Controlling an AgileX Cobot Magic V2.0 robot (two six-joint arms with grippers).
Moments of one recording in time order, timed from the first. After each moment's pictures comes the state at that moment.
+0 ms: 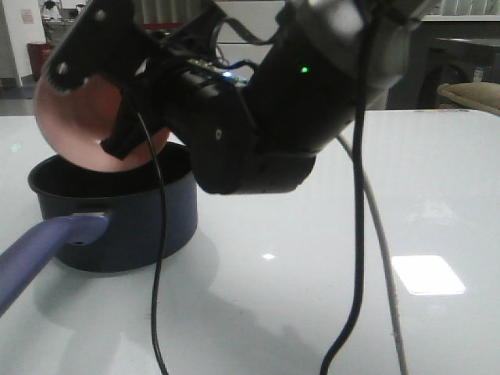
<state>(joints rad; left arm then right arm) -0.29 0.02 -0.36 -0.03 0.53 0.00 0.88 2.11 -1.22 0.43 -1.09 -1.03</state>
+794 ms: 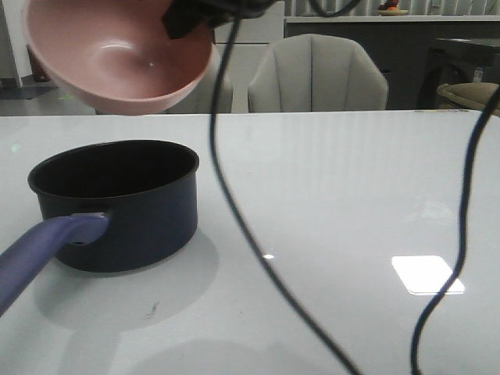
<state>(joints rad) -0.29 0.02 -0.36 -0.03 0.53 0.00 0.67 1.61 -1.22 0.73 0.13 -0.77</state>
